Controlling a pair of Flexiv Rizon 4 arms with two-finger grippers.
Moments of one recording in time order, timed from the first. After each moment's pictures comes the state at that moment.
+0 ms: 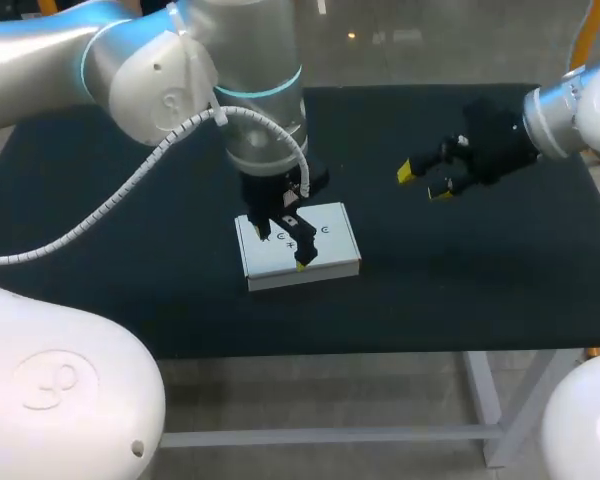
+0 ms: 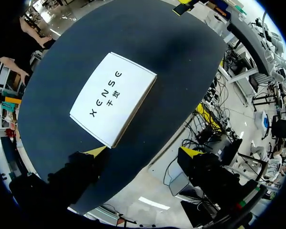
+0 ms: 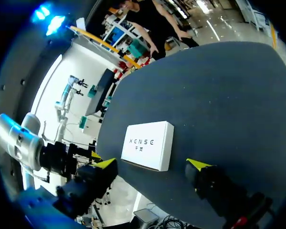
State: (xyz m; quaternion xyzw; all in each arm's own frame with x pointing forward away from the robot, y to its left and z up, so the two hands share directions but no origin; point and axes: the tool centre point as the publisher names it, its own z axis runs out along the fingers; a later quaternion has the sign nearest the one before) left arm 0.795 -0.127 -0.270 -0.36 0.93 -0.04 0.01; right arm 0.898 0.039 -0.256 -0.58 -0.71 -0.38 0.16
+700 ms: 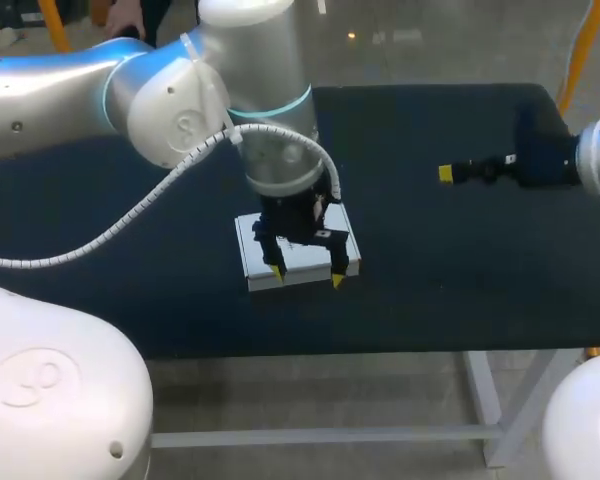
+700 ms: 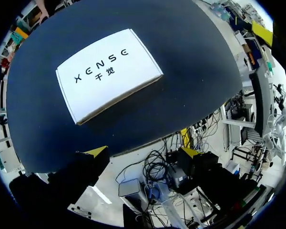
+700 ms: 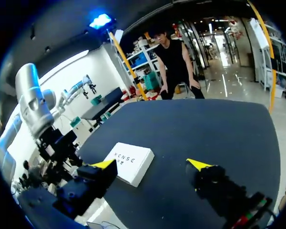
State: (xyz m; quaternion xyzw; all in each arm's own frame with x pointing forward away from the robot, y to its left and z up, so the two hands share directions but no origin) left arm 0.762 -0.170 -0.300 -0.59 0.80 -0.05 -0.07; right arm 0.907 -0.024 -0.232 -0.45 -0.74 -0.49 -0.06
